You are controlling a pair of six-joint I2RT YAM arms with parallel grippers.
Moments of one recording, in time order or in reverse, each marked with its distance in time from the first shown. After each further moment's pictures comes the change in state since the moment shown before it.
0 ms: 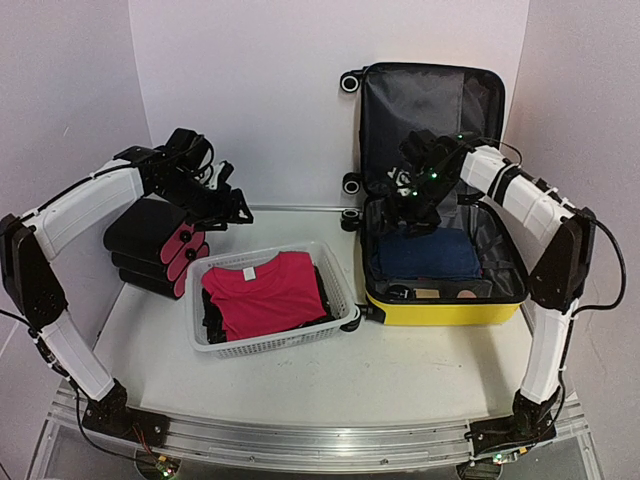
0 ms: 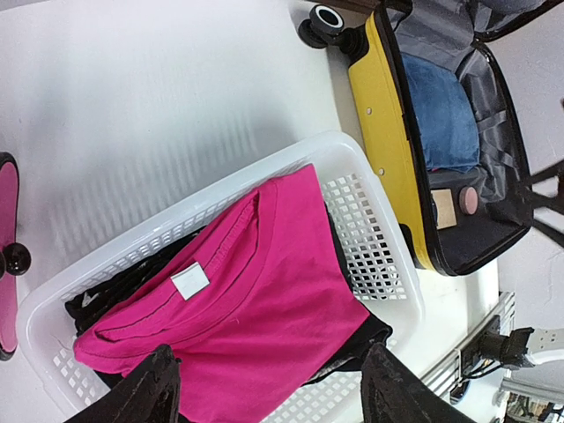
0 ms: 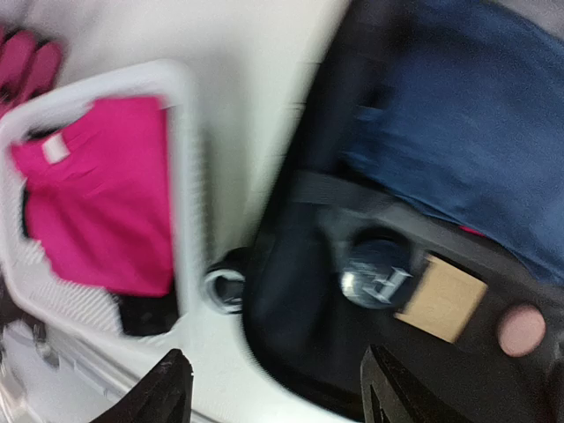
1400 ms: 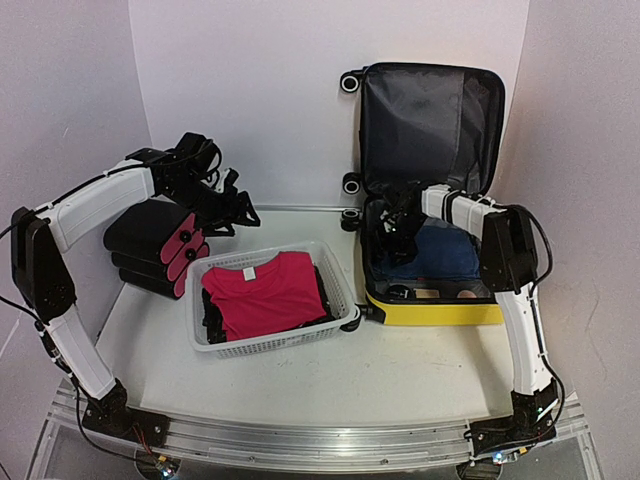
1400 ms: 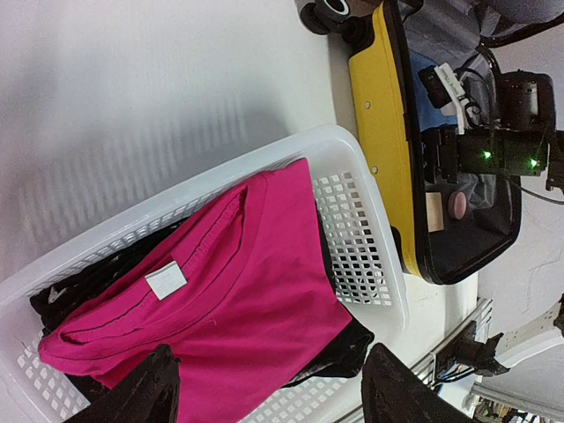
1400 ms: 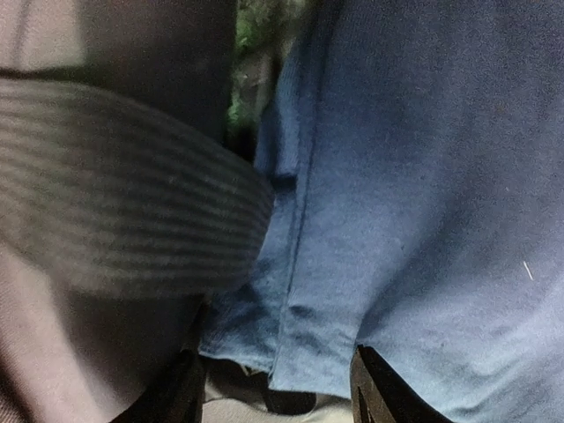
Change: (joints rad) left arm 0.000 0.069 0.024 0.006 0.059 -0.085; right arm -0.141 0.416 0.028 0.228 0.014 0.015
